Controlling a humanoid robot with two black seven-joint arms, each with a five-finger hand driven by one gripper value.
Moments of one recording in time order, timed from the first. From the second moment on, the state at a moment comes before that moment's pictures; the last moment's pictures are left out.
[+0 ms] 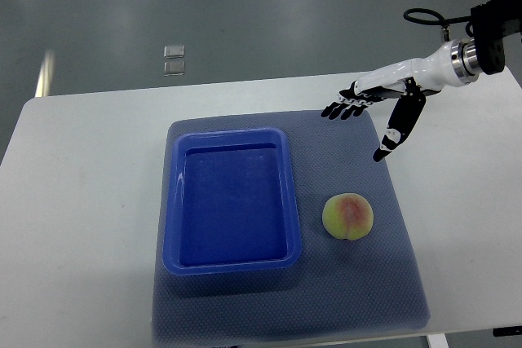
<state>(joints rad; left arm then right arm) -0.03 0.00 -0.05 -0.32 0.01 -0.04 0.14 1.51 -0.81 -0.15 1.40 -0.75 0.58 0.02</state>
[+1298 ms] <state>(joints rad) -0.03 0.00 -0.05 -0.32 0.01 -0.03 0.14 1.06 -0.75 -0.06 1.42 -0.87 0.30 0.06</state>
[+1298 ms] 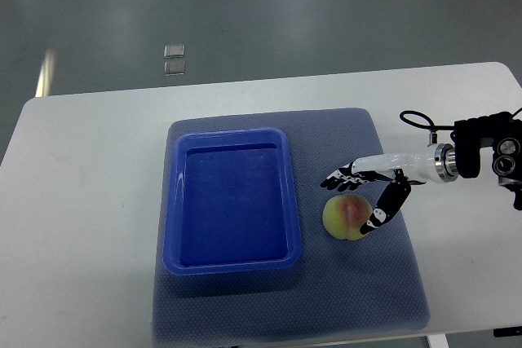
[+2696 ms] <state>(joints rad) -0.03 0.00 -0.05 -0.31 0.01 -0.03 0.14 1.24 -0.86 0.05 1.43 -0.91 0.36 0.16</state>
